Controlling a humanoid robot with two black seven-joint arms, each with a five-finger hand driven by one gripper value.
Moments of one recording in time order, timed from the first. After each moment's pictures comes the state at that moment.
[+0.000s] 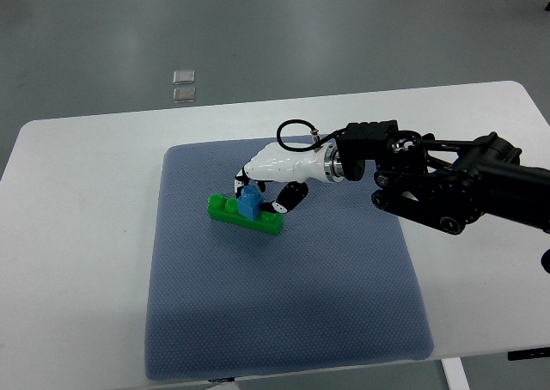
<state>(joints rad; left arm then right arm) 0.00 0.00 -0.10 -0.15 0.07 0.00 0.02 1.10 -0.18 0.10 0.96 -1.67 0.09 0.31</state>
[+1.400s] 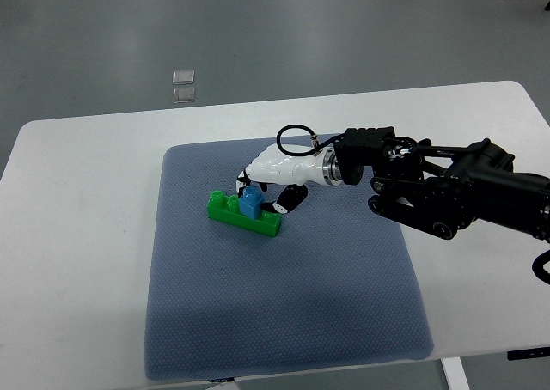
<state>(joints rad) 0.00 0.00 -0.10 -0.15 0.07 0.00 0.01 1.08 -0.14 0.10 0.89 -1.71 0.05 0.31</state>
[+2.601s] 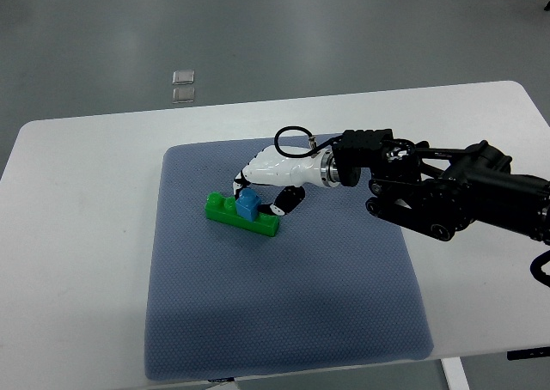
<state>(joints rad) 0.00 0.00 -0.10 -0.15 0.07 0.00 0.01 1.08 -0.13 0.10 0.89 -1.70 0.04 0.32</state>
